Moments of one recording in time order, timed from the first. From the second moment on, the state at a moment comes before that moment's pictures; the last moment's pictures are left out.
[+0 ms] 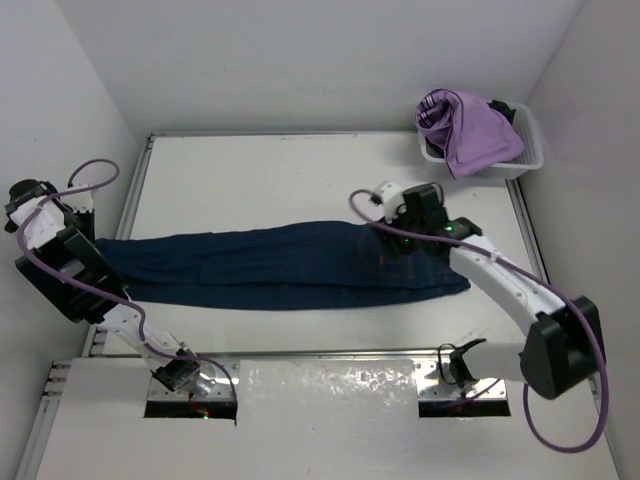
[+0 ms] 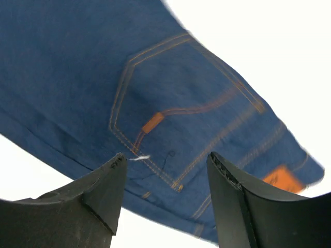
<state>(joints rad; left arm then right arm) 0.81 1.83 1.49 -0.91 0.21 0.72 0.39 1.26 0.88 -0.46 -0.07 -0.21</state>
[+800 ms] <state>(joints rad) 0.81 1.83 1.49 -0.91 0.21 0.73 0.69 1.53 0.81 -0.54 0.02 -0.73</state>
